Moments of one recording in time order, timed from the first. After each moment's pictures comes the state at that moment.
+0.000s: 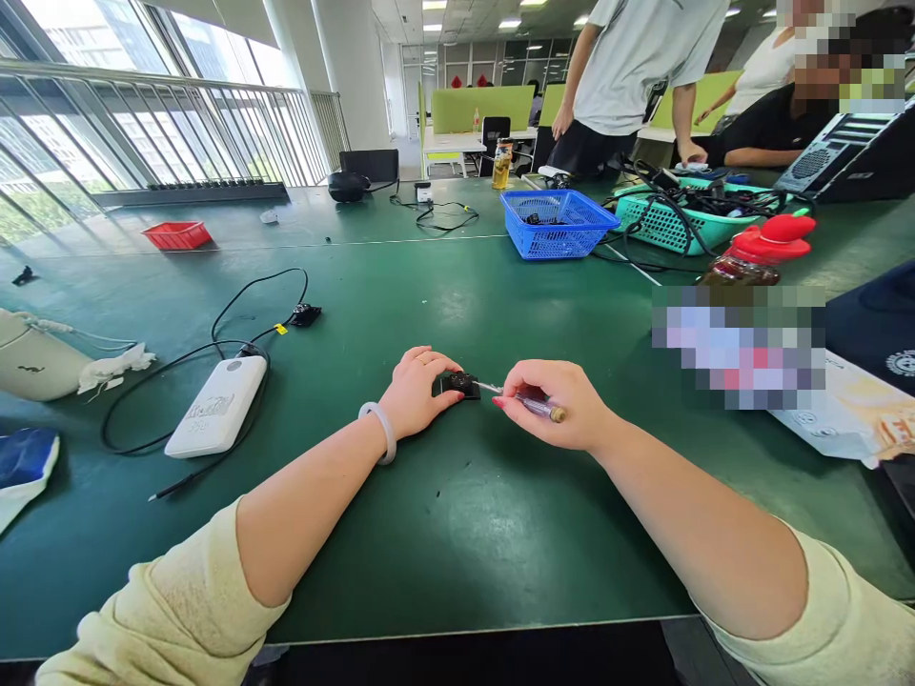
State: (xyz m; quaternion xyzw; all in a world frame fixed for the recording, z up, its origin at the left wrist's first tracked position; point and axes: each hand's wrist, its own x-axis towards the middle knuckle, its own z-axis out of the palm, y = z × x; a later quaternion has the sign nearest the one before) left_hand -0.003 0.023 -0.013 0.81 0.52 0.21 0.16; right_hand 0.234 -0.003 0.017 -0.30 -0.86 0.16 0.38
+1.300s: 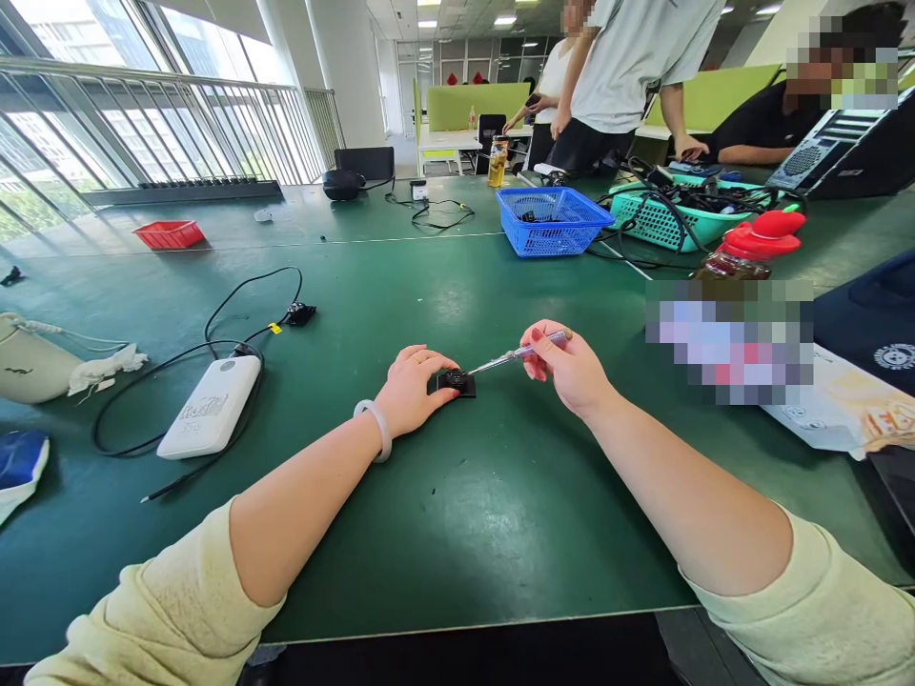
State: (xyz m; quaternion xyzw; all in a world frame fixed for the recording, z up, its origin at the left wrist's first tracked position) left_hand -0.003 0.023 -0.012 0.81 0.52 0.21 0.17; right_hand 0.247 0.036 -0.001 -0.40 -0.58 0.50 0.50
